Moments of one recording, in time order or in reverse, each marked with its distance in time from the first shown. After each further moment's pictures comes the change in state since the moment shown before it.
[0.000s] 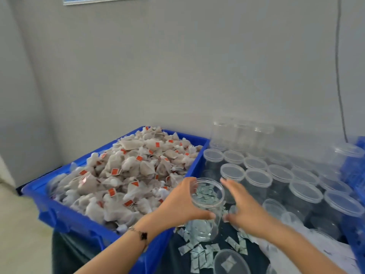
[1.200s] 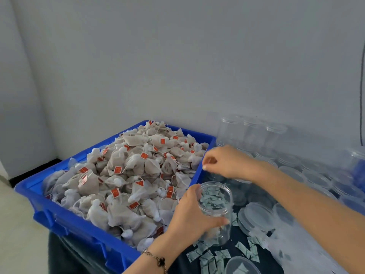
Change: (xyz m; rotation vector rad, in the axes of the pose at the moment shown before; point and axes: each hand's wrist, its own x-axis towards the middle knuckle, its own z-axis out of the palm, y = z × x) left_hand 0.001 -0.026 0.022 -0.167 0.149 -0.118; right_hand 0.120 -0.070 -0.026 -0.469 -0.155 -0.114
